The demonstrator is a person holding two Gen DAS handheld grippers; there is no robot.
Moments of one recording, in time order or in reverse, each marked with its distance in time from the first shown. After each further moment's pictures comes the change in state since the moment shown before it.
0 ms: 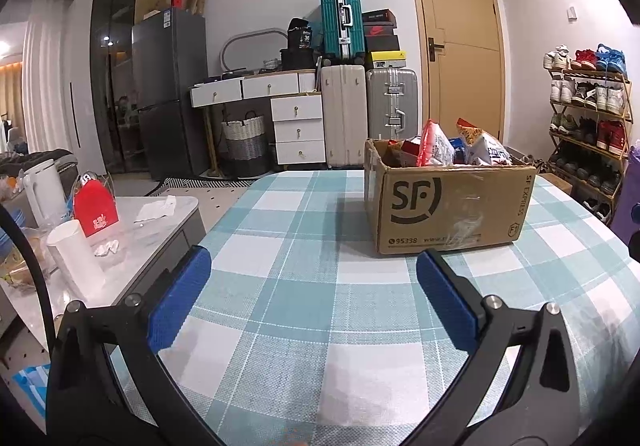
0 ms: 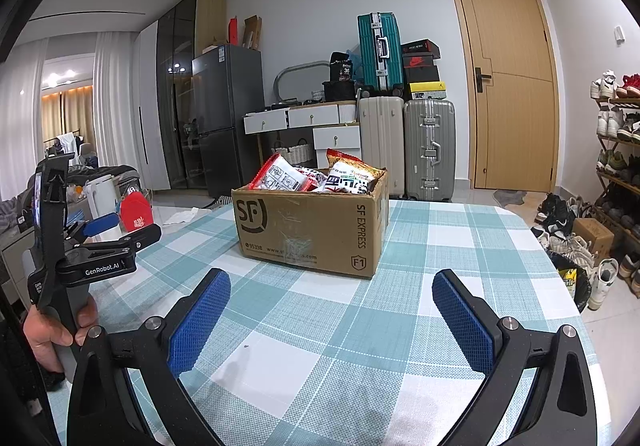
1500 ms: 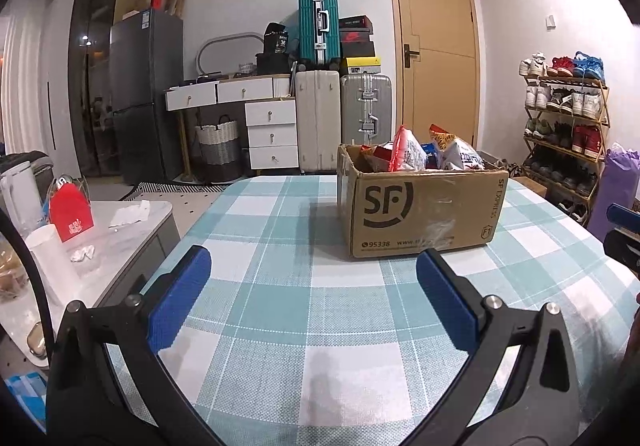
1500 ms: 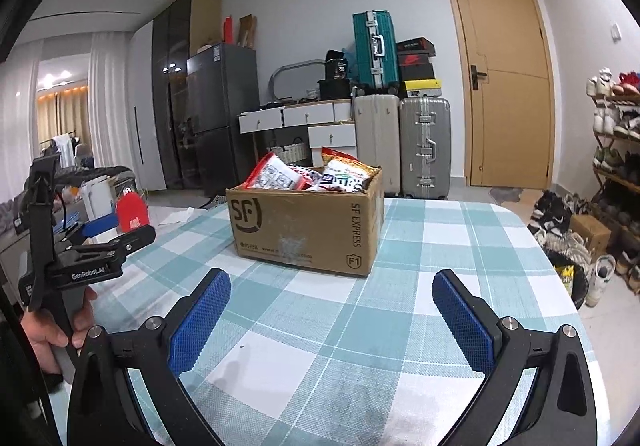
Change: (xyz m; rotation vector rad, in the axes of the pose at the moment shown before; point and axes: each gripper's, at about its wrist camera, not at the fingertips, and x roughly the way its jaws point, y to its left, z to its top) left arm -0.002 0.000 0.003 0.005 -0.015 -0.107; right arm -0.001 0.002 0.002 -0.003 0.003 -0.004
